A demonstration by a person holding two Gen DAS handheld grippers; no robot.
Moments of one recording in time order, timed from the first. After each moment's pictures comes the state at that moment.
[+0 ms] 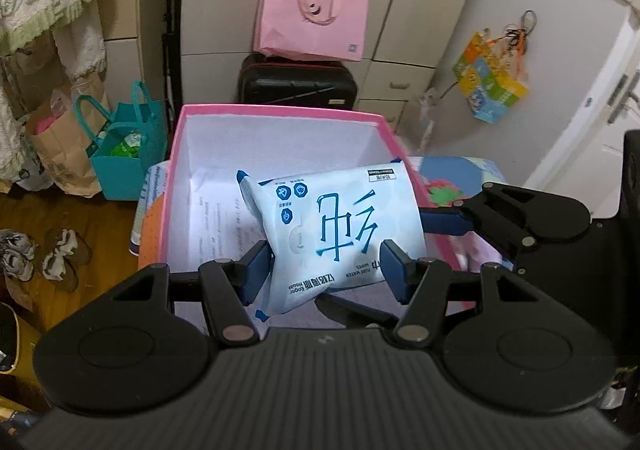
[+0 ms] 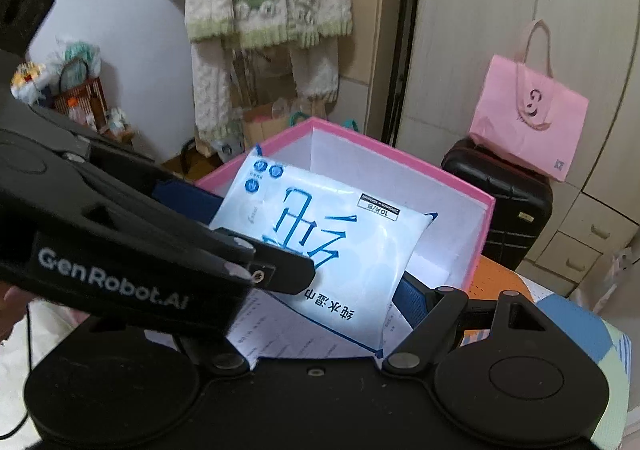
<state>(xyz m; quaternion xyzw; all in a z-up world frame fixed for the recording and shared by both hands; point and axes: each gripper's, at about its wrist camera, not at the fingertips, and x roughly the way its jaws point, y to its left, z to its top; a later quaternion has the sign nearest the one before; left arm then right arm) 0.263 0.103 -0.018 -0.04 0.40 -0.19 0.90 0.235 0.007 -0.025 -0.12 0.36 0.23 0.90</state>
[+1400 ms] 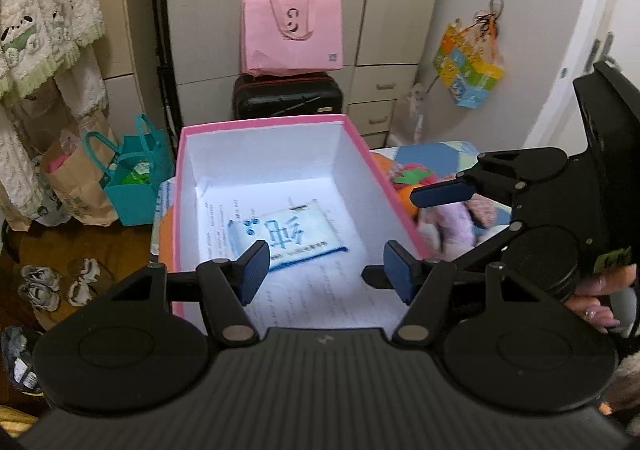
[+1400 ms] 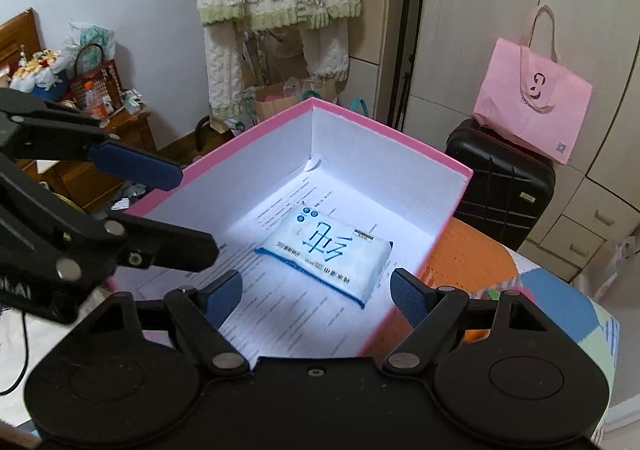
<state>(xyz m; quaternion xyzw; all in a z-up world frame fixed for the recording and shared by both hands) 0.189 0.096 0.028 0.02 0.37 -0.21 0.91 0.191 -0.043 0.011 -0.11 0.38 0.26 0.88</state>
